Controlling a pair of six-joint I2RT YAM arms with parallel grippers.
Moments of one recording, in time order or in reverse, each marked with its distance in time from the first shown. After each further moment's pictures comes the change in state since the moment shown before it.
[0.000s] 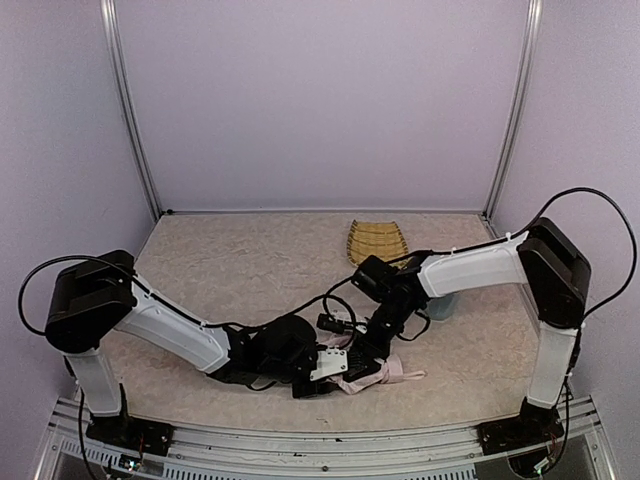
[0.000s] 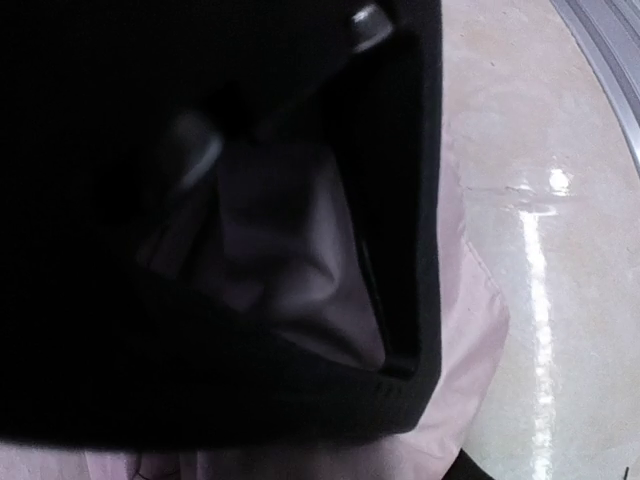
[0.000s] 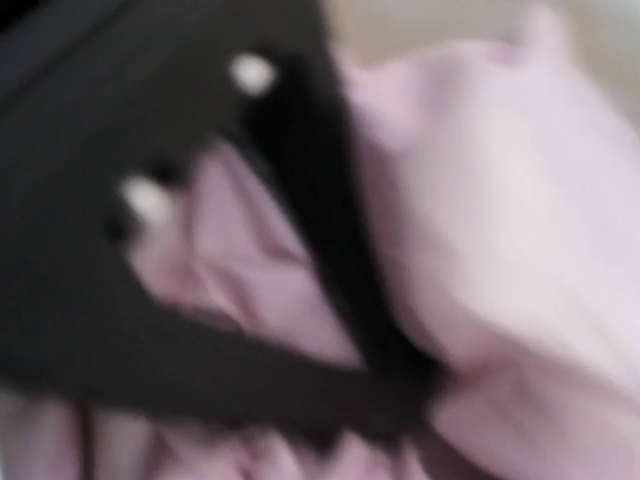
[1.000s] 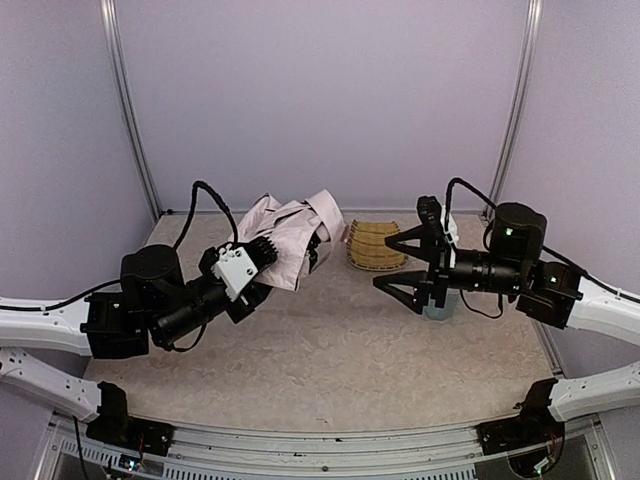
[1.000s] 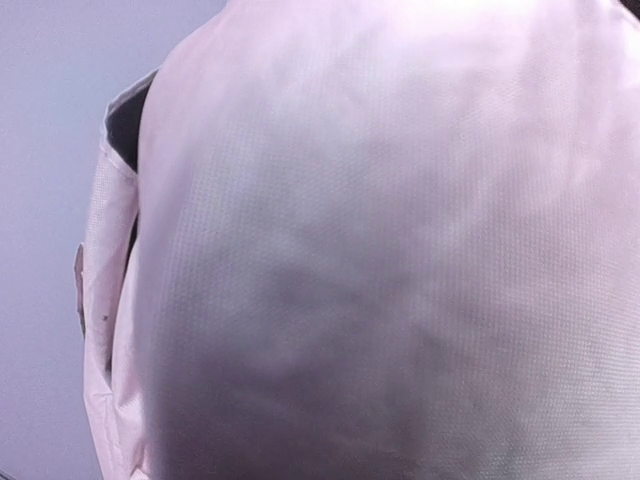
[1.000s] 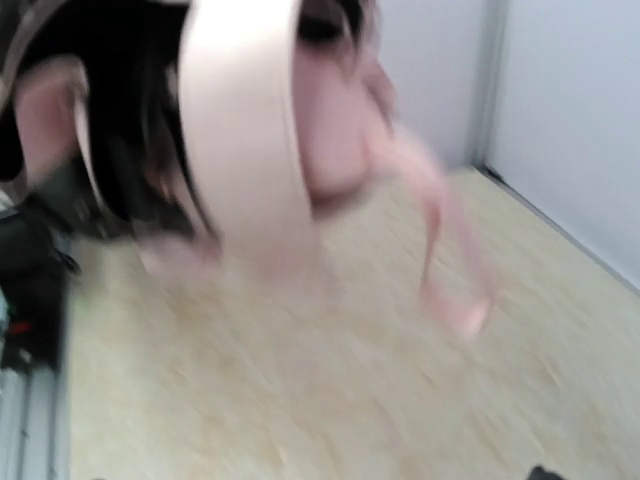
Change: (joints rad) left arm -0.017 -0.801 -0.074 -0.051 -0.511 0.148; right arm -0.013 -0.954 -0.413 0.692 0.262 0.249
